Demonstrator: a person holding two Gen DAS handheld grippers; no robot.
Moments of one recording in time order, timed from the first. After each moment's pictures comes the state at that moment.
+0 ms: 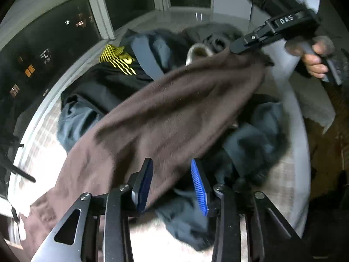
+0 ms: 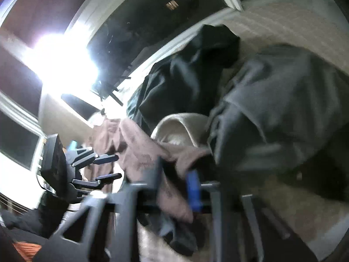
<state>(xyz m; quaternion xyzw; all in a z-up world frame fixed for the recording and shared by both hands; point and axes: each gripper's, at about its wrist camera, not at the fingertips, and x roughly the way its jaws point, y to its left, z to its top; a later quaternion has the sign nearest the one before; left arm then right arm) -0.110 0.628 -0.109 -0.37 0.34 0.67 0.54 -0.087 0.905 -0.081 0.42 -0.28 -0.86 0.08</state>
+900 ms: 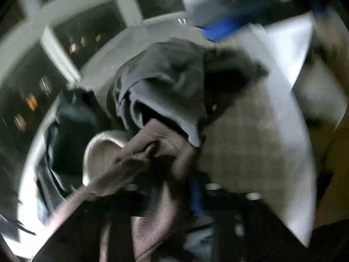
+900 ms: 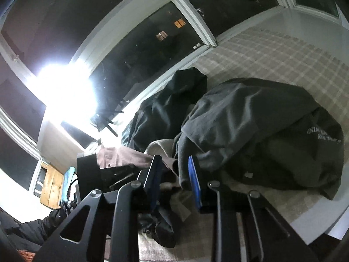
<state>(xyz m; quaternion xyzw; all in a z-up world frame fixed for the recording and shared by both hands) -0.019 0.770 -0.101 -0.31 0.36 0.68 0.57 0.005 0.970 -0.060 0.35 -0.33 -0.88 0.02</state>
